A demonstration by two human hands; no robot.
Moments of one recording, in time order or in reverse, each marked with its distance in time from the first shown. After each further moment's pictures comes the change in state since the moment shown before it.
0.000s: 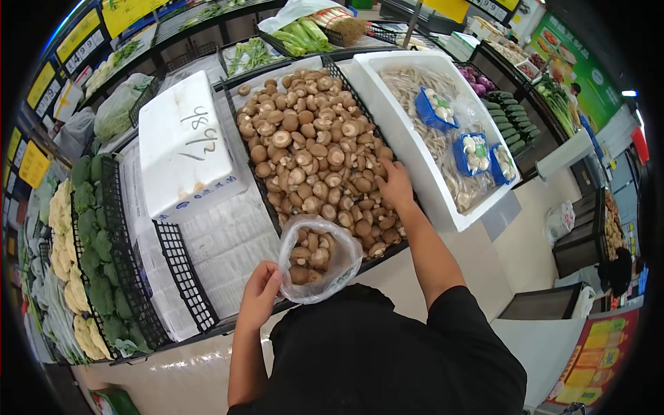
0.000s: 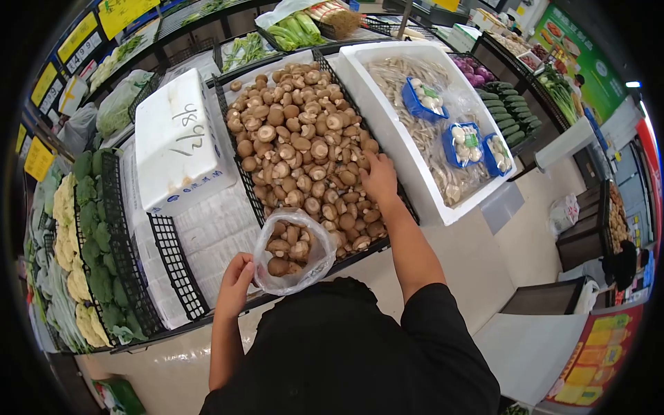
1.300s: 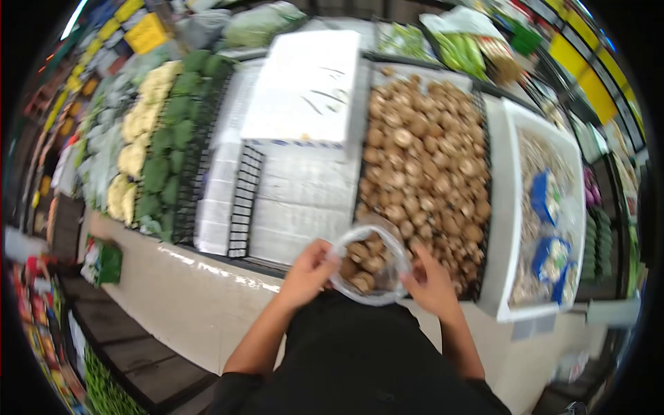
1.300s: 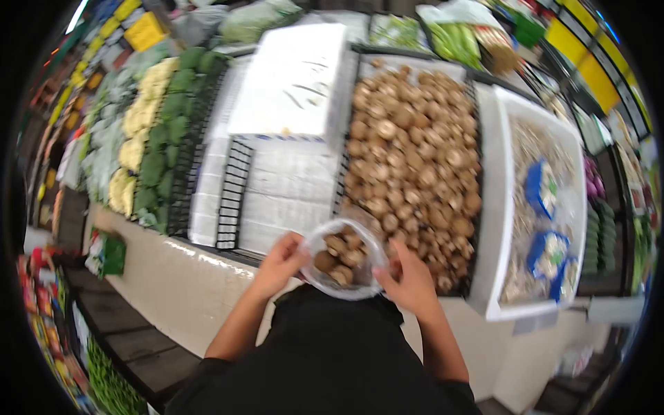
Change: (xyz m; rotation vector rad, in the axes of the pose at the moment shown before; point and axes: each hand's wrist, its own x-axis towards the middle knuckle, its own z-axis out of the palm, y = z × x) left_hand -0.011 0.010 0.042 -0.155 0.349 -0.097; right_hand -0.099 -0.095 -0.074 0.482 -0.703 -0.251
